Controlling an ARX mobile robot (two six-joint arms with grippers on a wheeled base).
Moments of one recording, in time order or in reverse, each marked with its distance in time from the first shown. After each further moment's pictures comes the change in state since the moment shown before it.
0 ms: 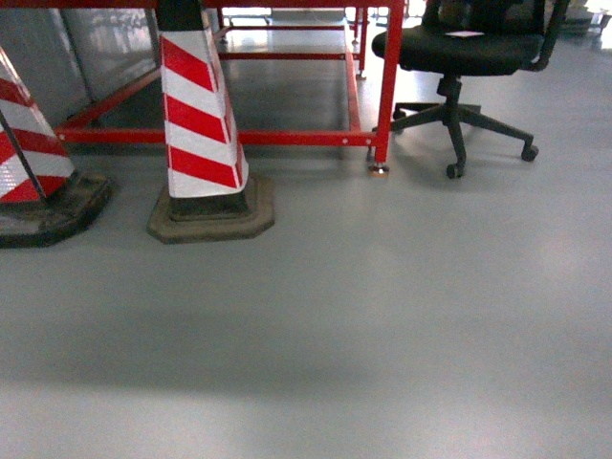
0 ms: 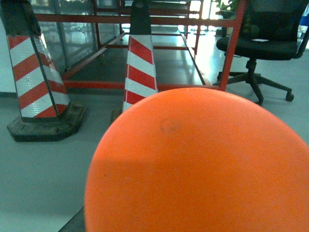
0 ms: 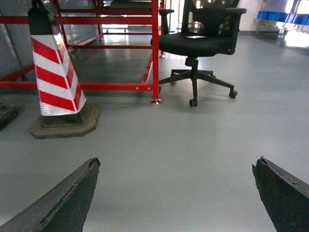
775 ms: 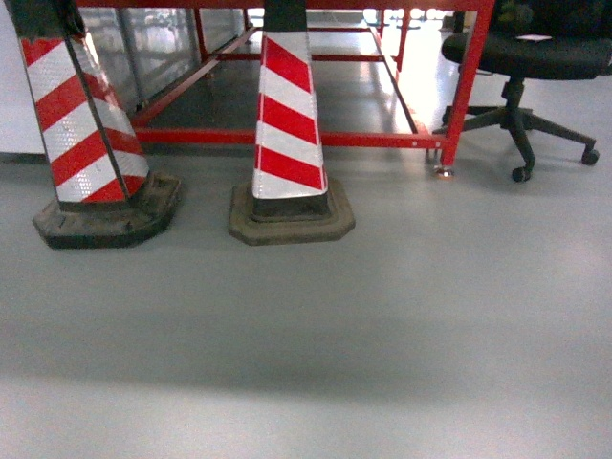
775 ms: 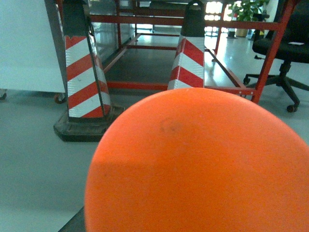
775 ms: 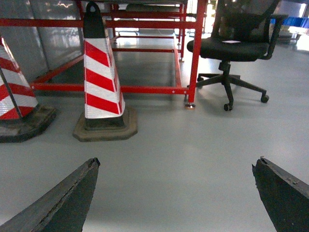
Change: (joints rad) left arm 0.000 0.000 0.000 0.000 -0.007 0.000; right arm 0.000 0.000 0.000 0.008 -0.004 0.000
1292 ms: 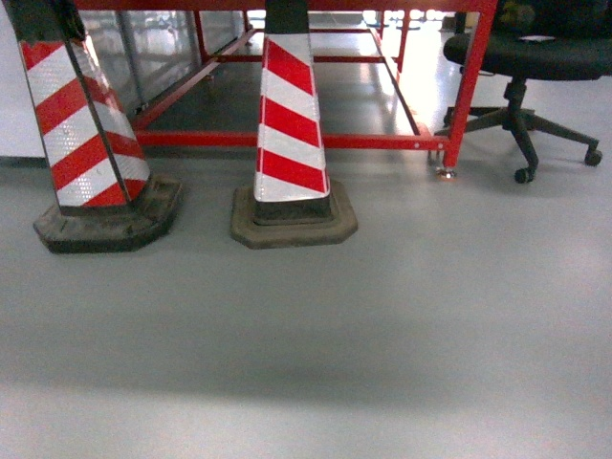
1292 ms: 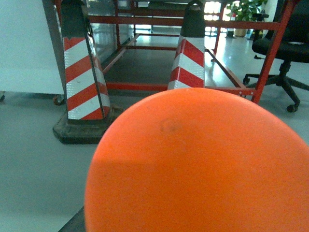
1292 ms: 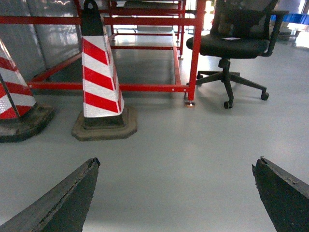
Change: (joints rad) left arm 0.000 0.000 0.000 0.000 0.004 0.000; right arm 0.000 0.000 0.000 -0.008 0.002 0.000
